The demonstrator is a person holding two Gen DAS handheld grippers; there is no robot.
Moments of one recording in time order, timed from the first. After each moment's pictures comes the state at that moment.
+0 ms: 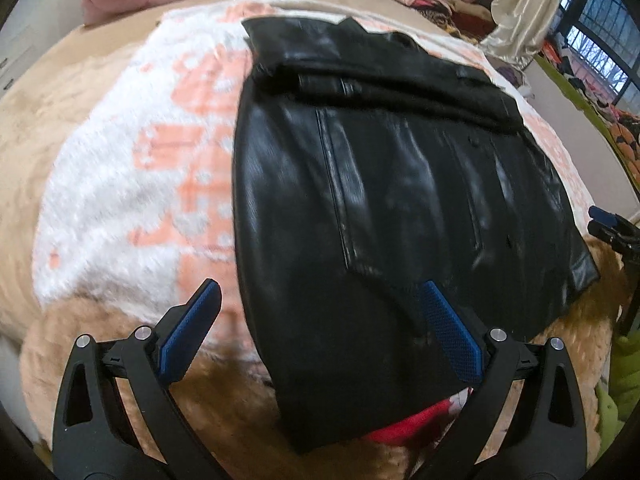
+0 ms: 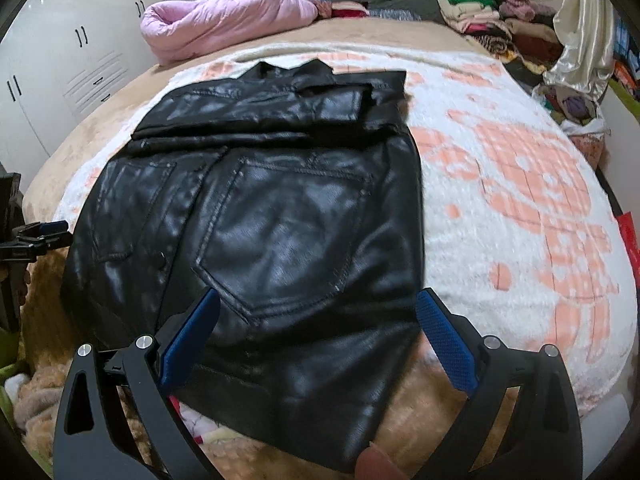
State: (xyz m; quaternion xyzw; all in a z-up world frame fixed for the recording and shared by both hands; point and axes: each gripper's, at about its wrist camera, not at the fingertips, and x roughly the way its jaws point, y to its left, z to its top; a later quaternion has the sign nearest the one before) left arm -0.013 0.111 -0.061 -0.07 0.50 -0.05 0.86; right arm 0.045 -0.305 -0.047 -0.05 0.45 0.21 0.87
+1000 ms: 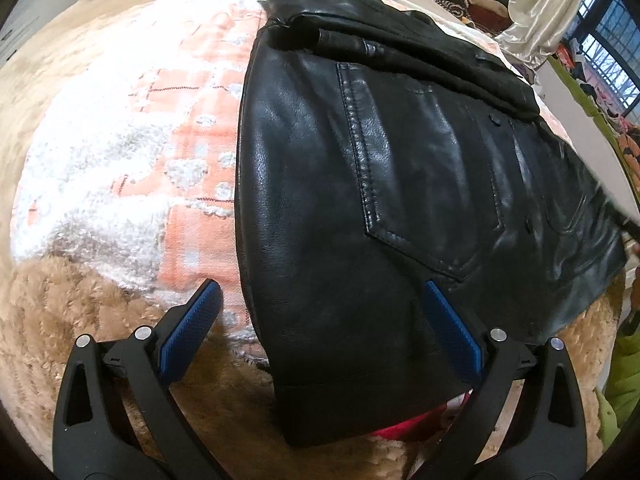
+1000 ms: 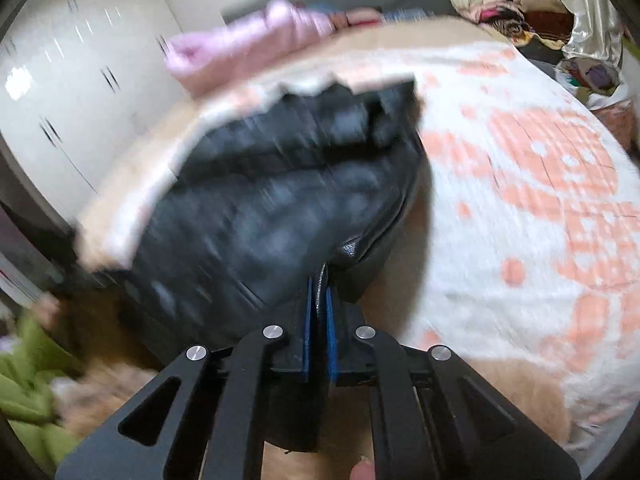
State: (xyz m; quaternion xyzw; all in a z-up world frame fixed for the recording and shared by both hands) left arm -0.018 0.121 -0.086 -0.10 0.53 -0.04 0.84; right arm 0.043 -0.355 -0.025 0.08 0.40 0.31 0.86
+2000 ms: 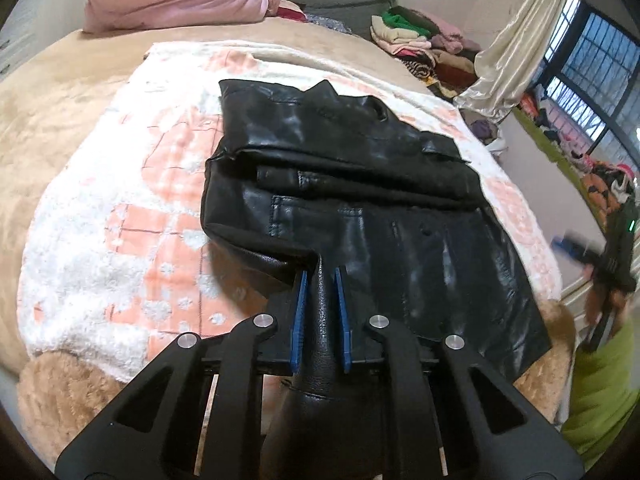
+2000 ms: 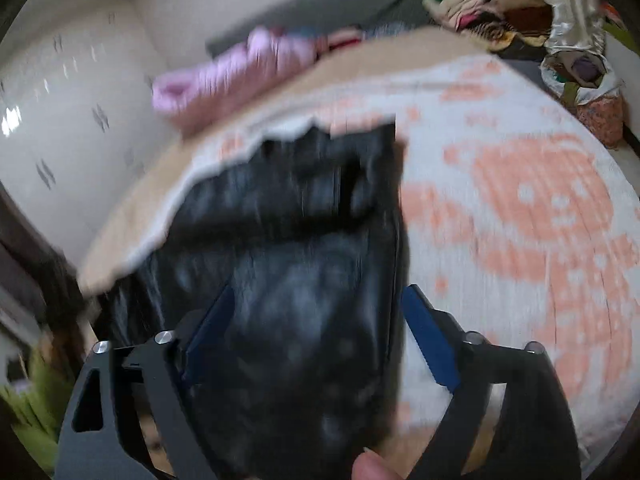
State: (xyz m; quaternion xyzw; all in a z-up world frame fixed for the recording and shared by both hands) left arm 0.013 0.108 -0.011 -0.15 0.42 -0.08 0.89; right arm 0.095 -0.358 -0.005 0.07 0.43 0.27 0.86
